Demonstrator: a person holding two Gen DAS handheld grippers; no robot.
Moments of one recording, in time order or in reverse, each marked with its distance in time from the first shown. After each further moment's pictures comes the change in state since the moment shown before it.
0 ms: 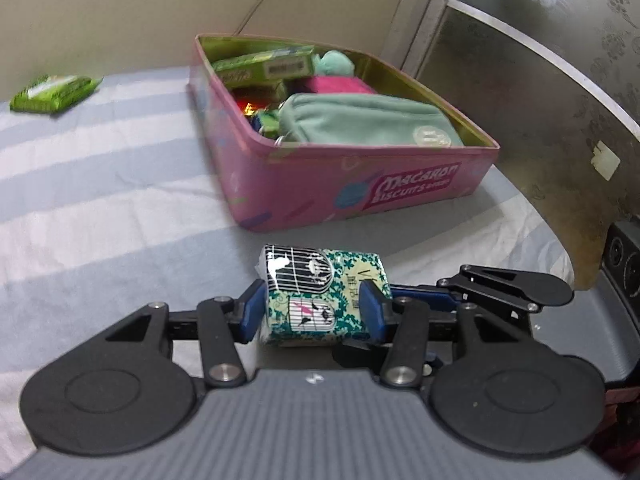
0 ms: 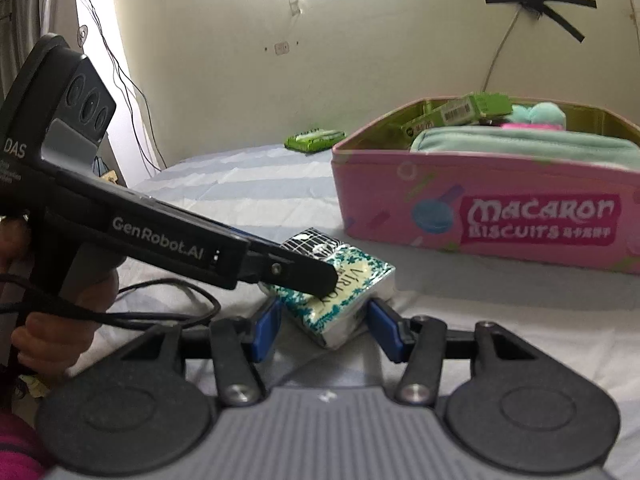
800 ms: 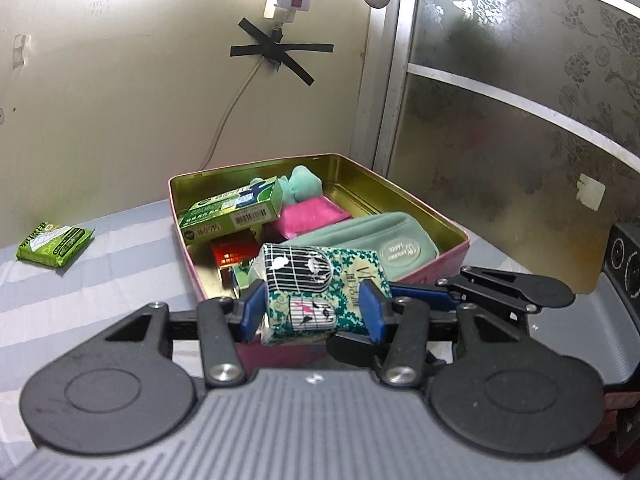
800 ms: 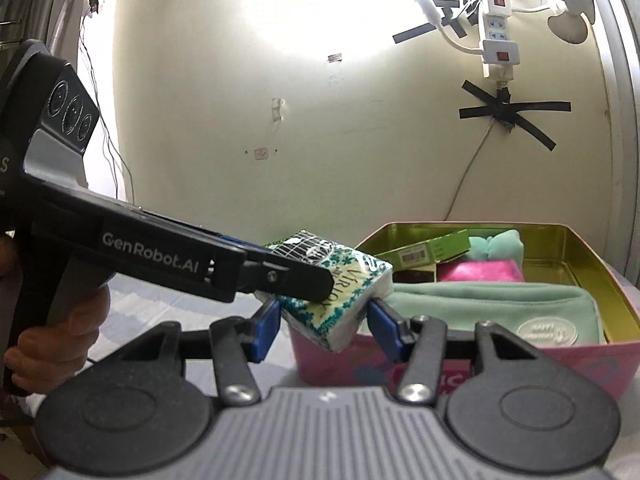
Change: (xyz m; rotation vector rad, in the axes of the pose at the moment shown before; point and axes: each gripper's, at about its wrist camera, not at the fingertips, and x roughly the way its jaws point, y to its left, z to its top) left arm -0.032 -0.040 0.067 0.161 -0.204 0.044; right arm -0.036 -0.017 0.063 -0.046 -0.250 -0.080
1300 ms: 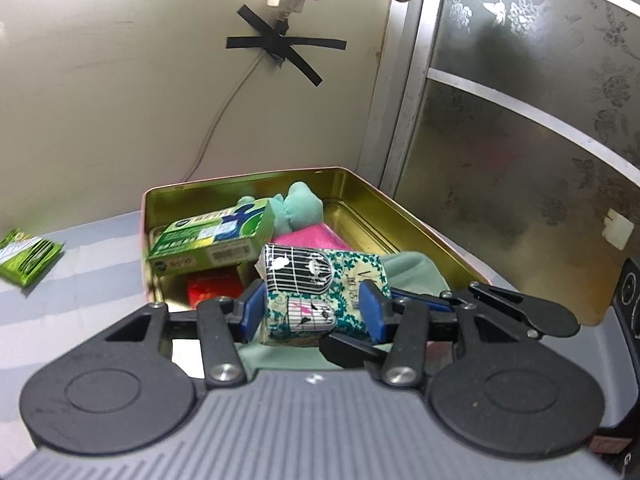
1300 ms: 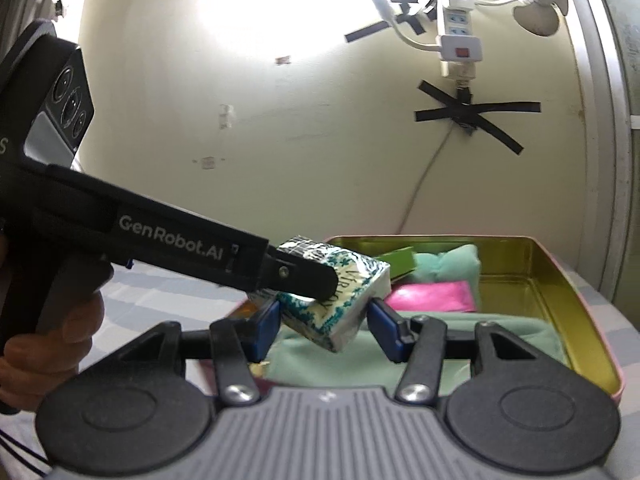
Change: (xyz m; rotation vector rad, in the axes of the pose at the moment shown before) left arm 0.067 -0.009 0.038 -0.049 0.013 0.007; right arm 0.034 -0.056 0.009 0.023 -0.009 -0.089
